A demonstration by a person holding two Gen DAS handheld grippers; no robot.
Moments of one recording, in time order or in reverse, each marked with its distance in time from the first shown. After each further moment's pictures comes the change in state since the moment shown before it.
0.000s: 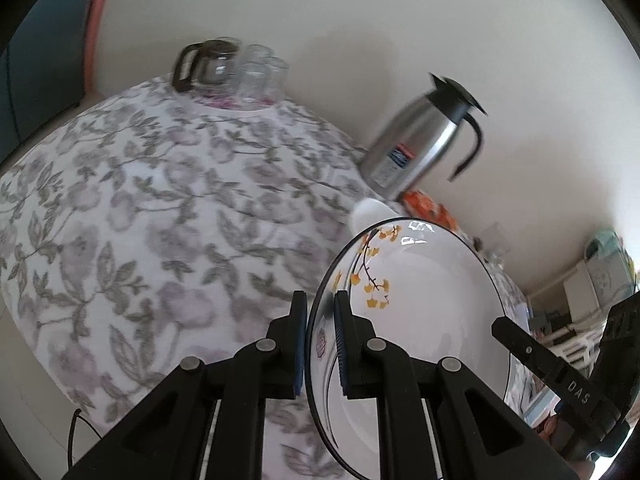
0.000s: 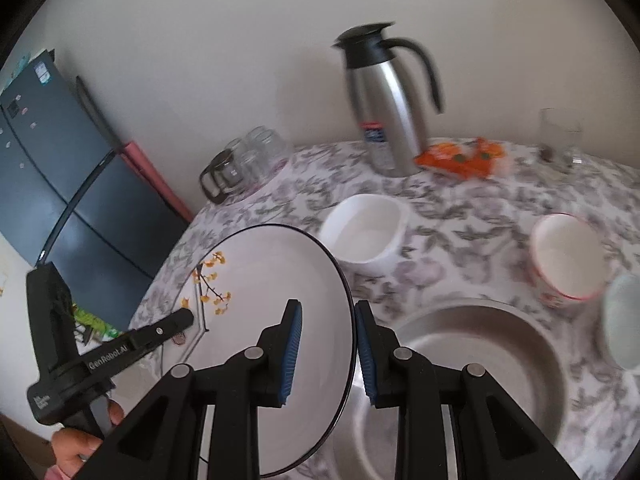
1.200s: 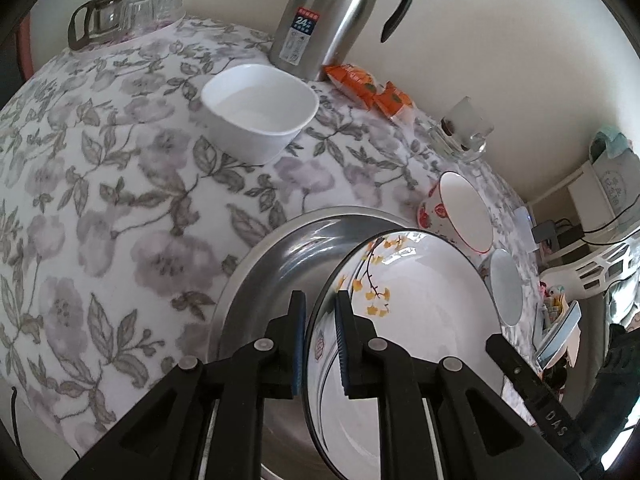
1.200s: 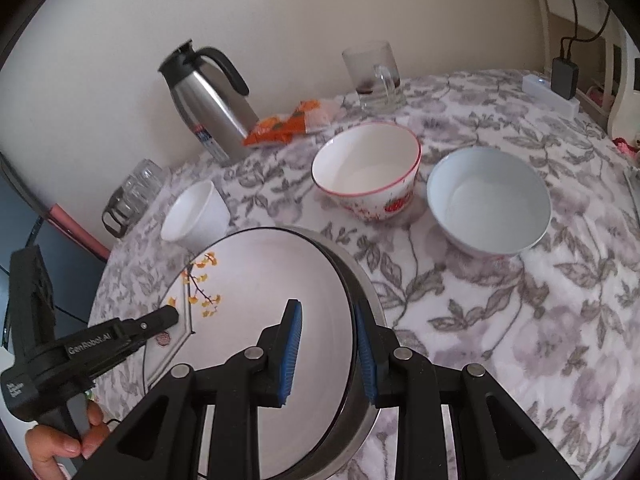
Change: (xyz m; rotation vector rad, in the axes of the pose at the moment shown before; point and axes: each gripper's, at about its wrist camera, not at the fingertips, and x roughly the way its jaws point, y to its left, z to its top) left arm 0.101 -0.113 -0.081 0.132 0.248 0.002; right arm -0.034 -0.156 -0.085 0.278 -0.013 -0.203
